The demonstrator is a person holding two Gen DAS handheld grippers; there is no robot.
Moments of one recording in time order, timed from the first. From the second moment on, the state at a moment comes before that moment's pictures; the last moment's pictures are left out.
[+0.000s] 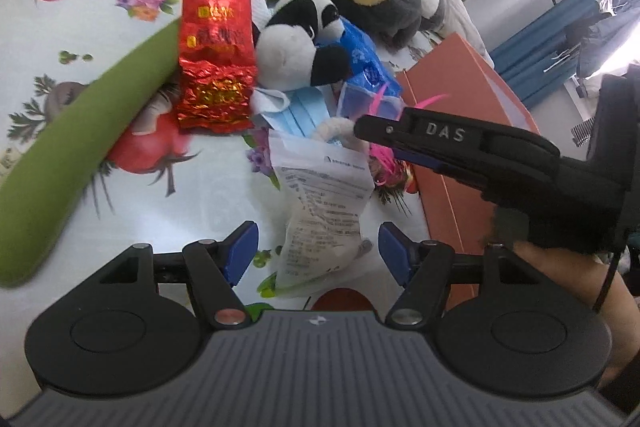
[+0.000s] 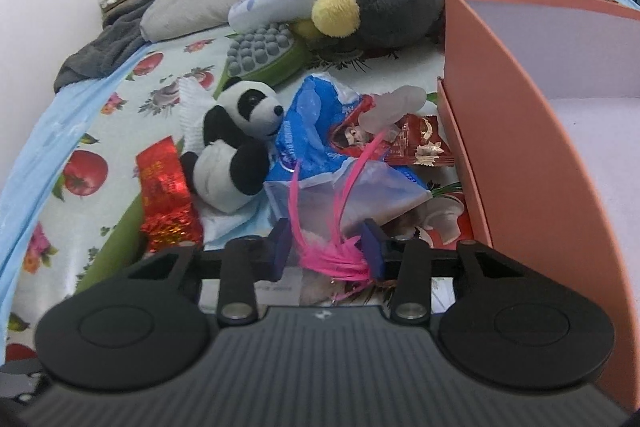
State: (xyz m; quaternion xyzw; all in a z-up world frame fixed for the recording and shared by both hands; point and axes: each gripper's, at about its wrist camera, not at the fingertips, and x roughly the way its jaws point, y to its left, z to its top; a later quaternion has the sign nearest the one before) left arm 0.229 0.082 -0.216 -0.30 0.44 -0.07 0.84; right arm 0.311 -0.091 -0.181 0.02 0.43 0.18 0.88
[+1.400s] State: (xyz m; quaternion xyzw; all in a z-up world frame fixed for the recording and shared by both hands) left arm 0.099 0.091 -0.191 -0.27 0.45 0.03 0.85; right arm 0.152 -0.106 -0.171 -0.05 0.43 0.25 0.87
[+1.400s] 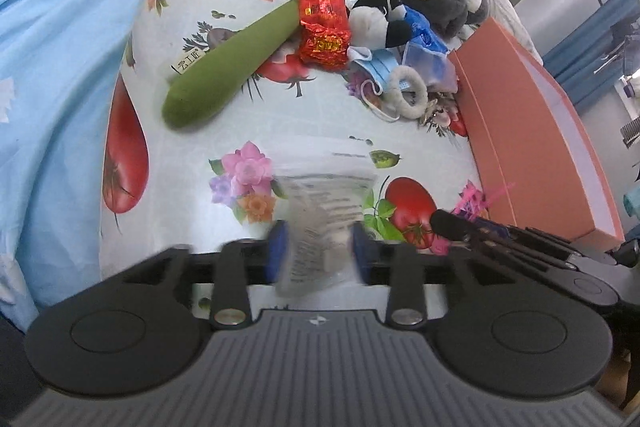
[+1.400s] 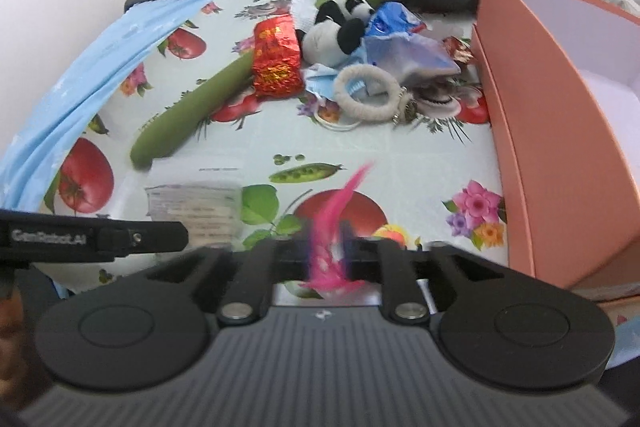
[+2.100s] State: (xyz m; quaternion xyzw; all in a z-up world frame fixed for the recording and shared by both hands) left arm 0.110 0.087 -0.187 -0.28 0.44 0.07 0.85; right arm 0.158 -0.135 -0.187 0.05 0.45 0.12 0.88
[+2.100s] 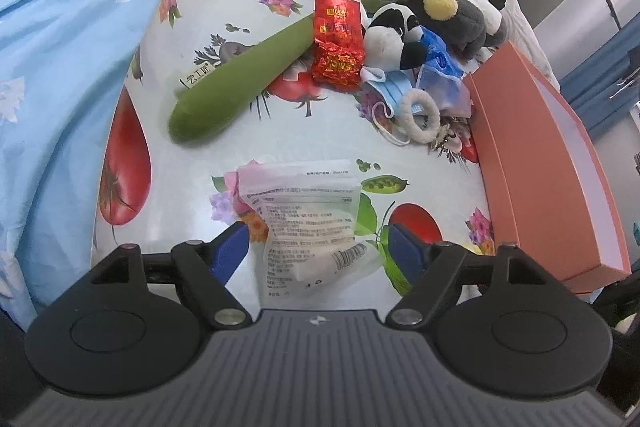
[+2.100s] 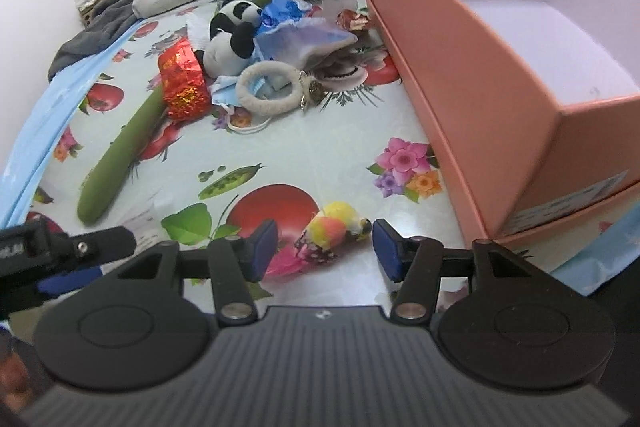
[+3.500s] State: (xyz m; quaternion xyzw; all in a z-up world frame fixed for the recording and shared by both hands) left arm 0.129 0.050 -0.165 -0.17 0.44 0.04 0.88; right arm 0.160 -0.138 -0.173 -0.01 0.41 0.19 0.89
